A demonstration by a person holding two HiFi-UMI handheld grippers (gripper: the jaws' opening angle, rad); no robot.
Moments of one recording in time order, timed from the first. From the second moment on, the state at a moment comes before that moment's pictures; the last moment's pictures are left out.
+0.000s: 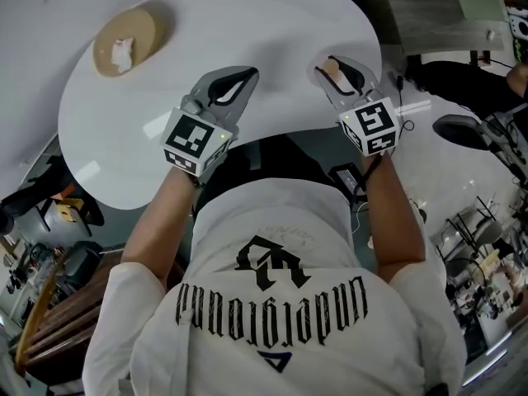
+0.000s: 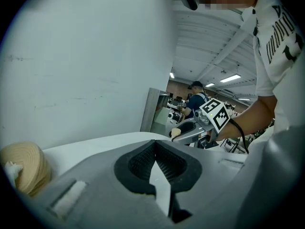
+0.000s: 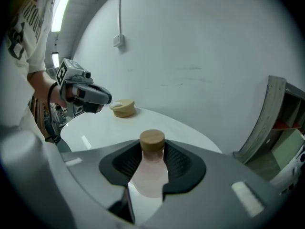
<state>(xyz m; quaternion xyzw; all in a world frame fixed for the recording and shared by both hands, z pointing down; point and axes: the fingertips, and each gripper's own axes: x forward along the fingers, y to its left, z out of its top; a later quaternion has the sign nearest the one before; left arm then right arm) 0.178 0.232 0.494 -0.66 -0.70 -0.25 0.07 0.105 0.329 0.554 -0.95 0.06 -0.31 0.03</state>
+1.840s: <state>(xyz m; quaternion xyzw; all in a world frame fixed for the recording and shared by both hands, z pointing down) 0.180 0.218 0.501 -0.65 -0.71 -0.25 0.07 0.099 0.340 0.599 -0.93 0.01 -0.36 0.02</state>
